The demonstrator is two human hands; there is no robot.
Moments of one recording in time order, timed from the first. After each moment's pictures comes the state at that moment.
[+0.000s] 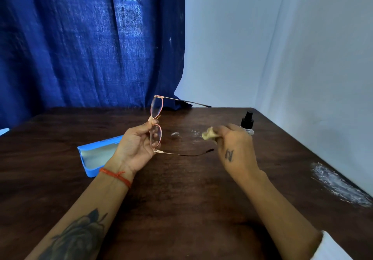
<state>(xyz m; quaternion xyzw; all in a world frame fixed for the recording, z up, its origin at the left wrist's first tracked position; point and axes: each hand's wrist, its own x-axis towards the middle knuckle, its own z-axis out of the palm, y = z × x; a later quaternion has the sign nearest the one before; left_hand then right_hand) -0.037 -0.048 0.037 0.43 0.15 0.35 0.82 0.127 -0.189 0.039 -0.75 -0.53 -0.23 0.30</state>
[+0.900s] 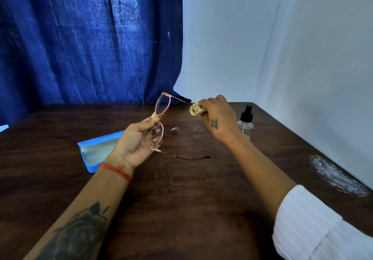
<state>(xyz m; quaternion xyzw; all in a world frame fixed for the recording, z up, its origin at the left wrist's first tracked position) -0.039 -0.047 0.036 0.48 0.15 0.32 0.80 0.148 -0.132 0.059 -0.72 -0.59 -0.25 0.28</state>
